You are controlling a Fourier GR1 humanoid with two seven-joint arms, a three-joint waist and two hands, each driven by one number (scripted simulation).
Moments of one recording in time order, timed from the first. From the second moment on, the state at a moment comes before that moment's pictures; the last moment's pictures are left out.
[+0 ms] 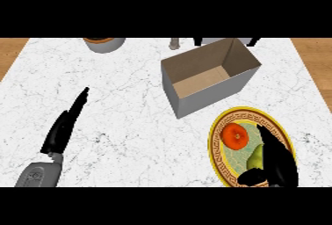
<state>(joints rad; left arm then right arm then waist) -0.13 0.24 0.00 -1.33 -0.24 -0.02 -0.05 0.14 -0.09 0.12 -1.61 1.05 -0.04 0.55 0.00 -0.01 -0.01</state>
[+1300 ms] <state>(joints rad) -0.20 0.20 -0.04 -1.34 -0.27 -0.07 -0.05 -0.33 -0.02 0.13 -1.37 1.40 -0.05 0.99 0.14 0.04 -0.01</state>
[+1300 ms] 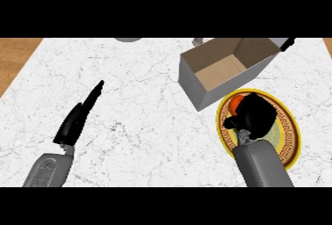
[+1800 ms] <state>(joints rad) -0.24 0.18 -0.08 -1.33 -0.28 -0.08 -0.04 -0.77 -0.01 0.03 -1.14 1.56 0.06 1.16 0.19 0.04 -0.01</state>
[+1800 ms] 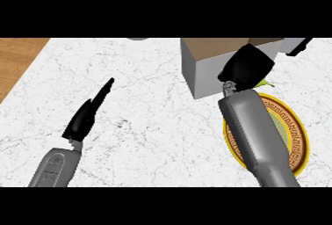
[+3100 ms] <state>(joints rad) -0.24 0.20 -0.03 -1.29 -0.27 -0.06 -0.03 -1.19 -0.01 -0.40 -0.87 1.95 0.19 1.24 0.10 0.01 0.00</state>
